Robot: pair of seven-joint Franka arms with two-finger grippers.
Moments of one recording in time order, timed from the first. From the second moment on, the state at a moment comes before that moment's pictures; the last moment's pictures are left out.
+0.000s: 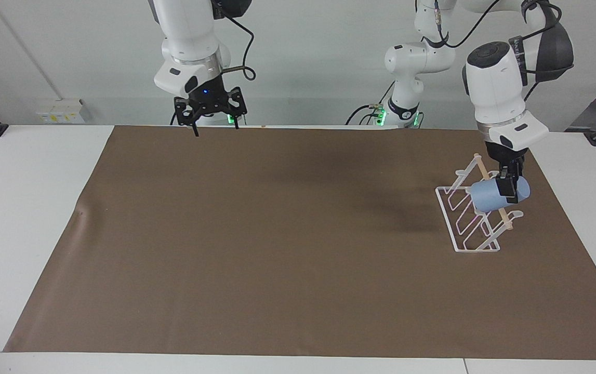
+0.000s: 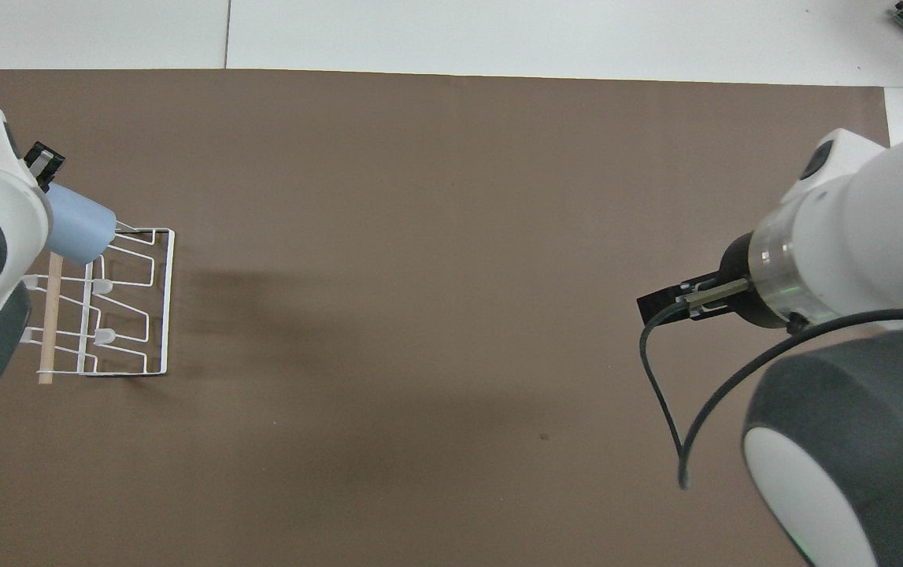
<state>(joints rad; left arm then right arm) 0.03 -0.05 -0.19 -1.99 0.73 2.18 -1.45 -0.29 -0.08 0.47 -1.59 0.02 1.52 0.05</state>
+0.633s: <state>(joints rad) 0.02 -0.05 -0.19 -2.04 0.82 2.20 -1.56 -0.29 -0.15 0.33 -1.71 0.02 1.54 0.05</state>
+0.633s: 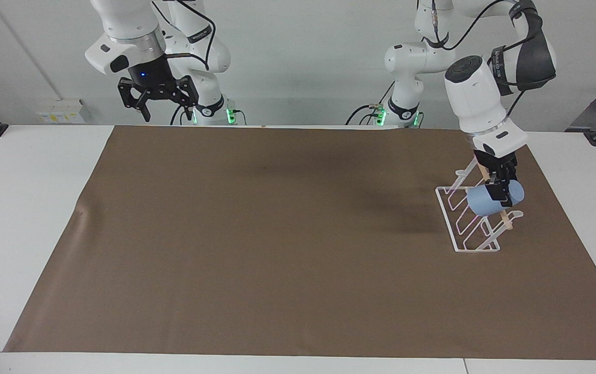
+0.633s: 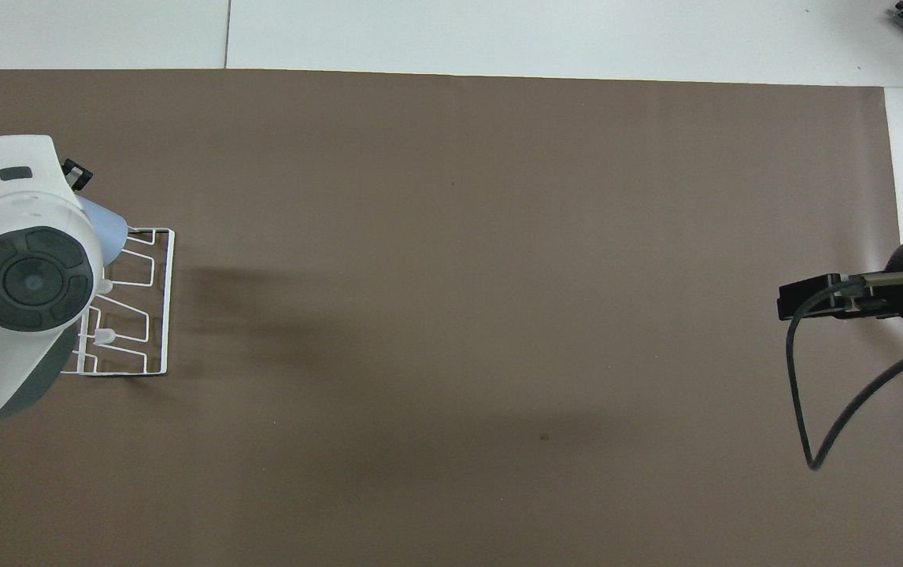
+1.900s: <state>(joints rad) -0.01 -0.04 -0.19 -2.10 0.92 2.24 -1.67 -0.28 -0.24 0.25 -1.90 0.03 1.67 -0.02</state>
